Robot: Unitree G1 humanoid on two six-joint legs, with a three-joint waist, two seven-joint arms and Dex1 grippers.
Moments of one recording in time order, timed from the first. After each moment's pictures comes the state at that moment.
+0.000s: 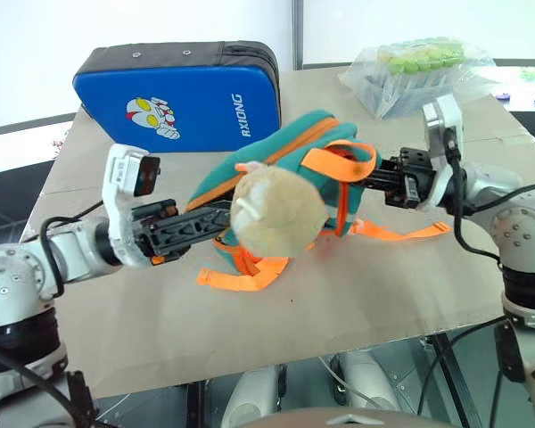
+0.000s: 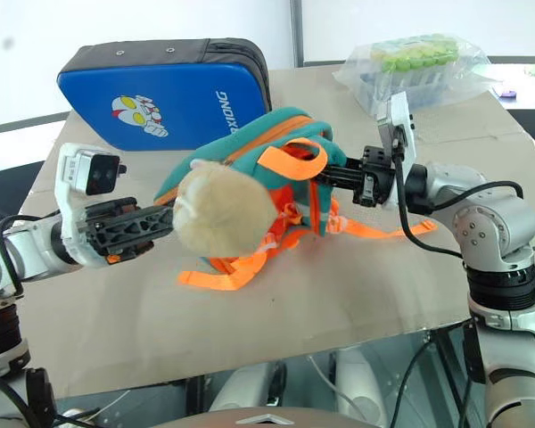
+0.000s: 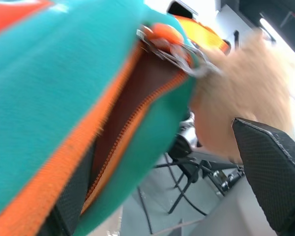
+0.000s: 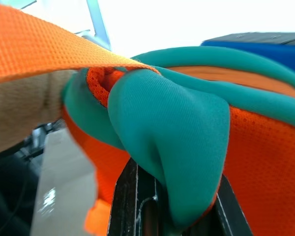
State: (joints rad) left arm -0.33 0.81 0.47 -0.25 -1.65 1.32 -0.68; right arm -0.68 -0.53 -0.05 -0.25 0.84 0.78 0.86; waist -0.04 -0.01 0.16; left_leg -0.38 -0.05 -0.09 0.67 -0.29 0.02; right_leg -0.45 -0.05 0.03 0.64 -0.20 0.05
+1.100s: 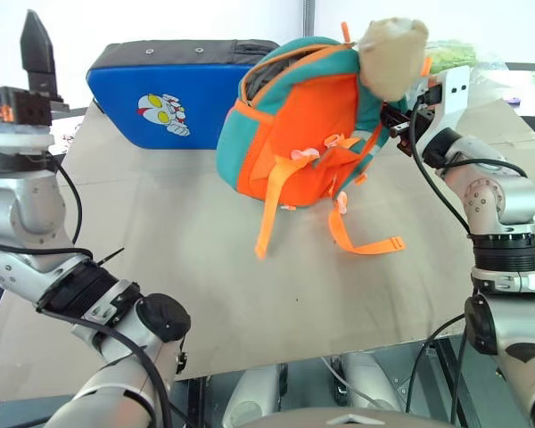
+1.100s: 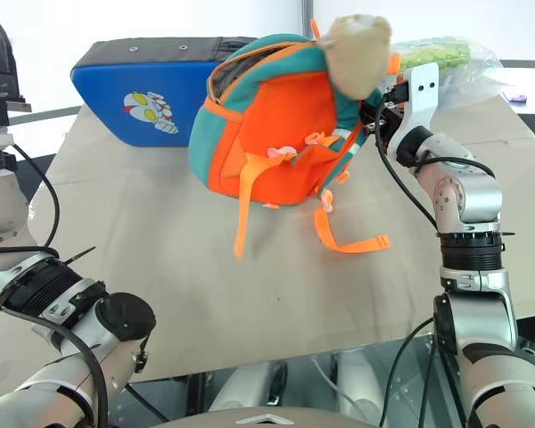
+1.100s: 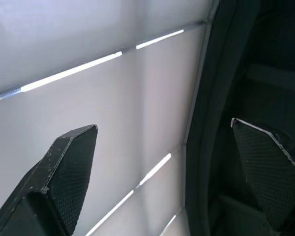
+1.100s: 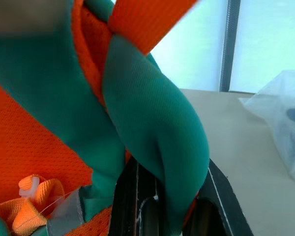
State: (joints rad) left arm -0.74 0.38 0.97 -0.05 -1.94 0.90 0.09; right arm -0.82 -0.41 -0.10 0.13 0.47 0.56 0.44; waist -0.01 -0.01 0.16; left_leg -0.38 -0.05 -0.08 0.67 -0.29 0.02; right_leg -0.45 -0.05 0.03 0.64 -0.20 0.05
